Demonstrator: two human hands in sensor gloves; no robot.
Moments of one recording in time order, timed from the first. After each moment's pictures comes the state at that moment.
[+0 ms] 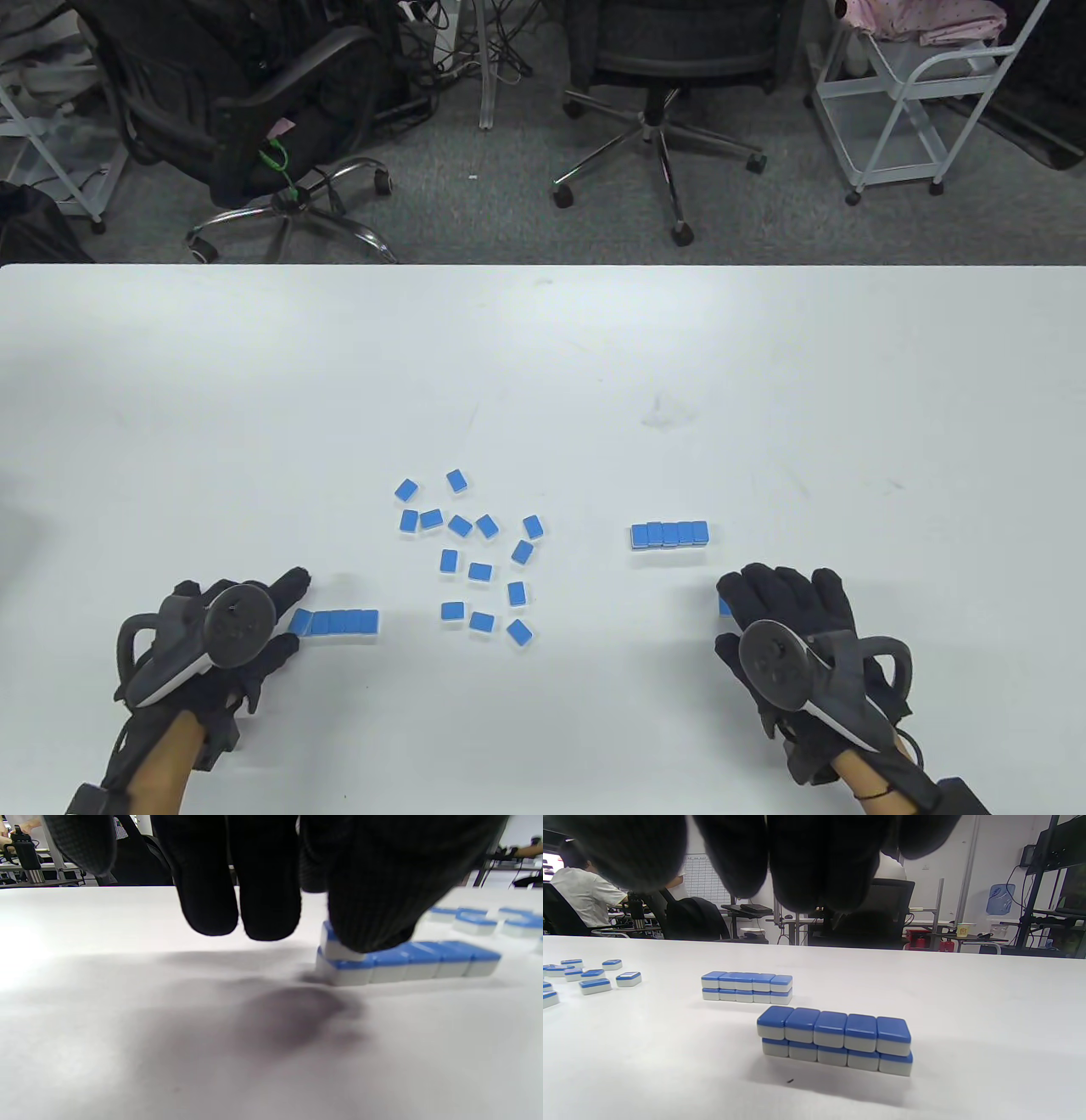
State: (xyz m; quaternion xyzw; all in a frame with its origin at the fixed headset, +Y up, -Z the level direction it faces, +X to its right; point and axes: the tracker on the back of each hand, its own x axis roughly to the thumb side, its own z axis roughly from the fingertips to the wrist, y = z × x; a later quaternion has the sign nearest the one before) left_hand -0.342 -0.732 -0.182 -0.11 -0.07 -0.02 0.99; right_hand 0.188 -0.689 -0.140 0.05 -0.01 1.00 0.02
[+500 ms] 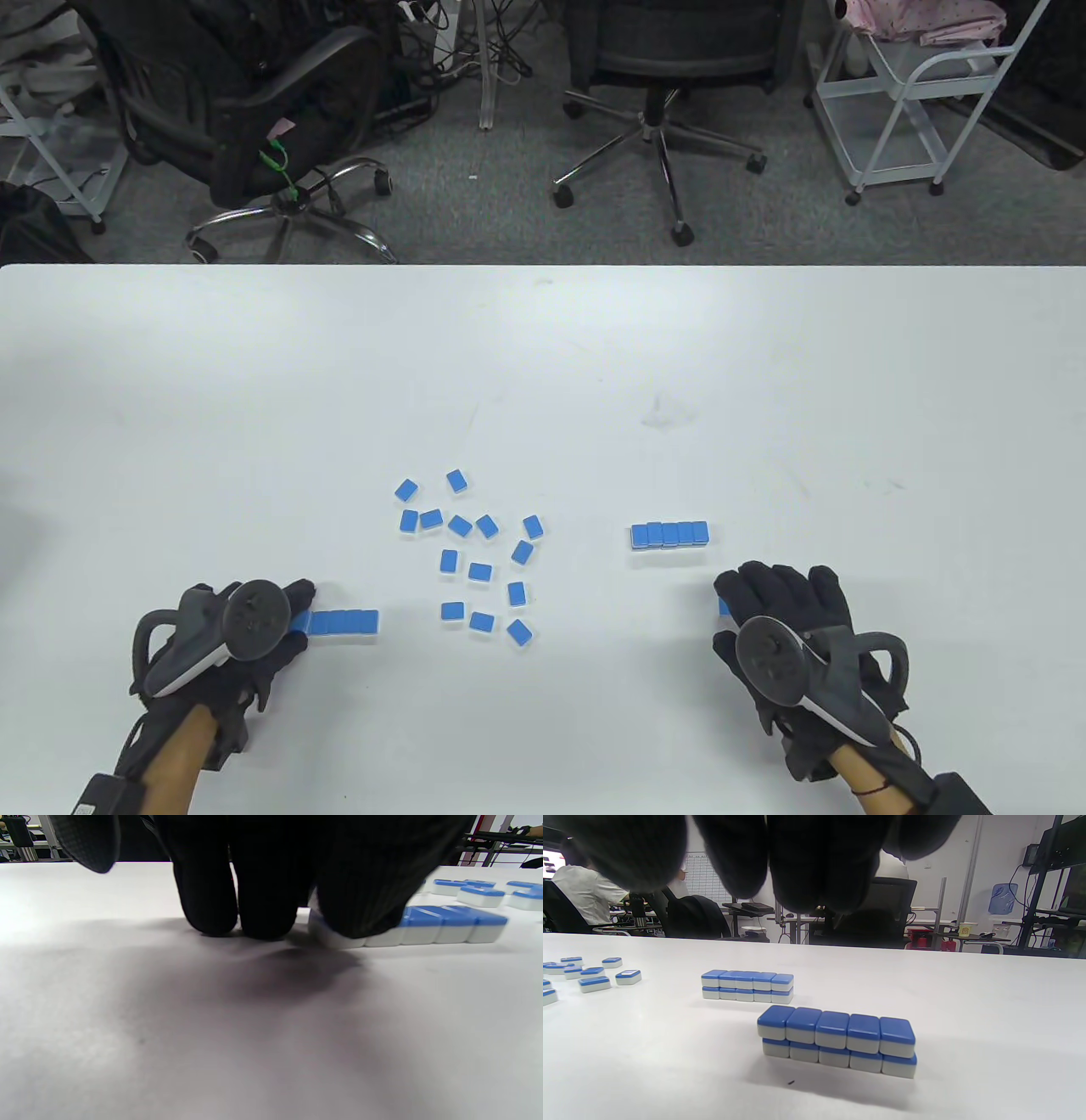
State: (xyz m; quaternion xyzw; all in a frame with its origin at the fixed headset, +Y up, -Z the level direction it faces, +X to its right) left_hand -0.336 -0.744 -0.187 -0.13 -0.06 0.00 0.99; right_hand 0.187 -0.689 -0.142 0.05 -0.01 1.00 0.02
